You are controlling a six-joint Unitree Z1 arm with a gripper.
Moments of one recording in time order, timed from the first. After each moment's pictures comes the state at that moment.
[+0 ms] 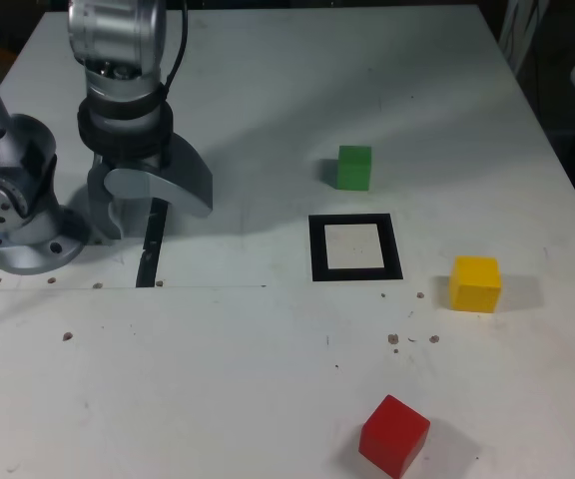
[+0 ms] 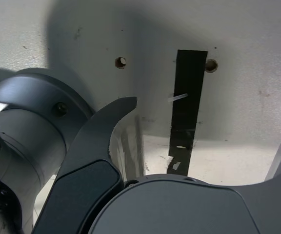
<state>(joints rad) -0.03 1.48 -0.63 0.87 0.09 -0.13</state>
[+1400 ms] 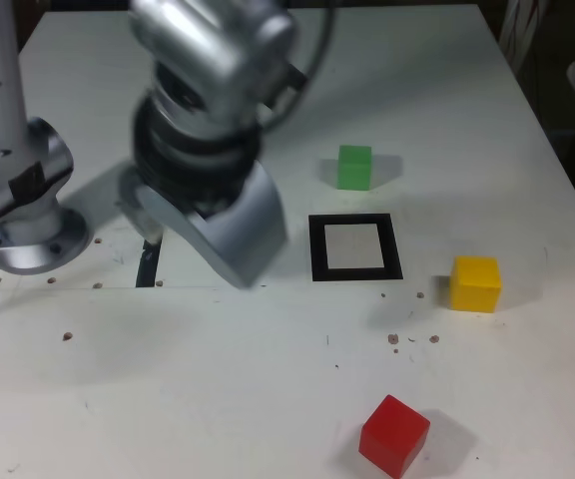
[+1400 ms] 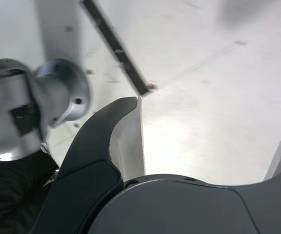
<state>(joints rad) -0.65 1.94 -1.52 1.56 0.14 -0.10</state>
